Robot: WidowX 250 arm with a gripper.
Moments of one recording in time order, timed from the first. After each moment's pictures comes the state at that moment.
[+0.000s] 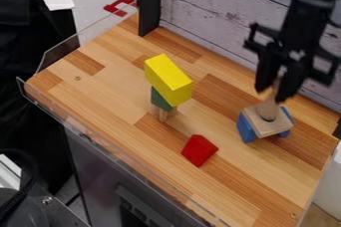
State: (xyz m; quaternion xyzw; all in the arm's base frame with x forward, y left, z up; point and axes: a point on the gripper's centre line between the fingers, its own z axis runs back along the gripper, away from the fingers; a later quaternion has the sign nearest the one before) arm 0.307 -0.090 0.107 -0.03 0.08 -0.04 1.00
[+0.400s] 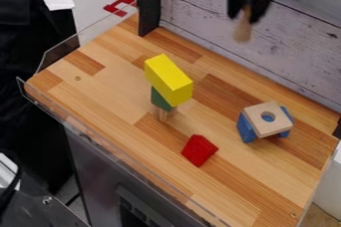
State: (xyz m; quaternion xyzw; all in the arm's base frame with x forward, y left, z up) arm 0.347 -0.011 0.140 -0.03 0.03 0.10 0.99
